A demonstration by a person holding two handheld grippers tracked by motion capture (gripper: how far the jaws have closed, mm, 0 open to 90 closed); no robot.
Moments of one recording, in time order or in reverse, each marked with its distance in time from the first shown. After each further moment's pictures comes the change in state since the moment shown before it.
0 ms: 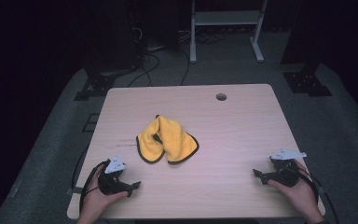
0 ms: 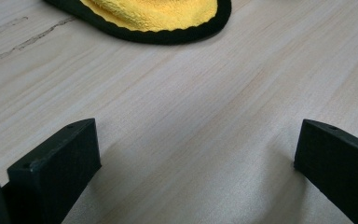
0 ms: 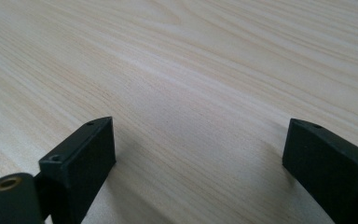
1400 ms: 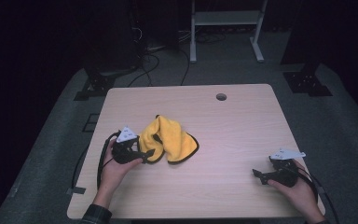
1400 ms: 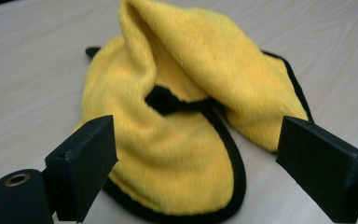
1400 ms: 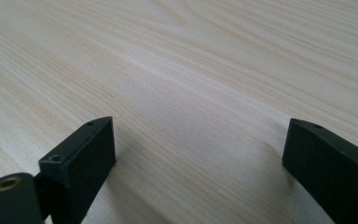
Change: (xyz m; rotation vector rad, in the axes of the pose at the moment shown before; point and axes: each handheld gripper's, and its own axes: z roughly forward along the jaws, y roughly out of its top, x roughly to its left) left arm 0.016 0.097 0.022 -0.164 0.016 -0.046; right arm 0.001 0.001 0.001 0.001 0.009 -0.011
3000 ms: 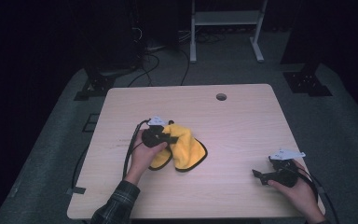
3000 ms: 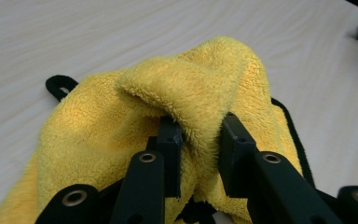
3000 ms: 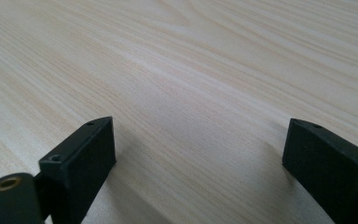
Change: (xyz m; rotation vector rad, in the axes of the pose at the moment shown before) left arm -0.032 0.048 0.075 0.081 -0.189 -0.032; right arm 0.000 0.000 0.000 0.001 0.008 -0.009
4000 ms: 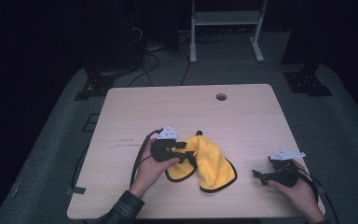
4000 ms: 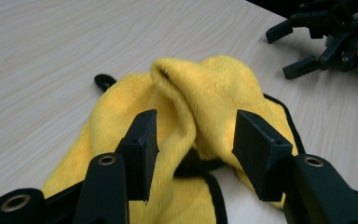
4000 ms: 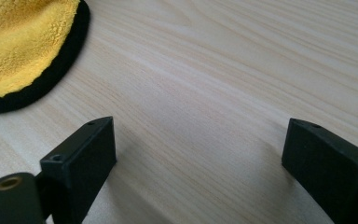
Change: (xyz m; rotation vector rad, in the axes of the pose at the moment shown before) left arm -0.066 0.000 -0.024 -0.051 -0.090 0.083; right arm 0.000 0.000 0.000 -0.002 0.006 -0.006
